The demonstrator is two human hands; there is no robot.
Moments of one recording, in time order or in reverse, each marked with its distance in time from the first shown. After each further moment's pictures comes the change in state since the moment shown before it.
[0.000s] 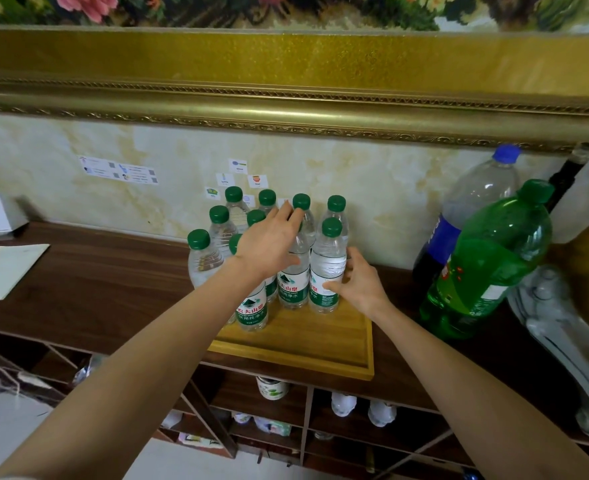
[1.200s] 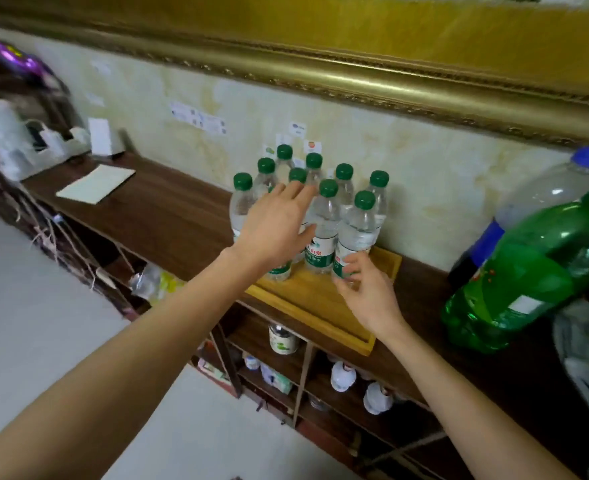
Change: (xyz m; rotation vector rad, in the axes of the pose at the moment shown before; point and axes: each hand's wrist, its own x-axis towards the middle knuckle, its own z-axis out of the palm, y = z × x) left_hand -0.084 0.046 -0.037 -0.052 0.186 -0.250; right_hand -0.064 0.012 -0.004 -0.148 -0.158 -0.270
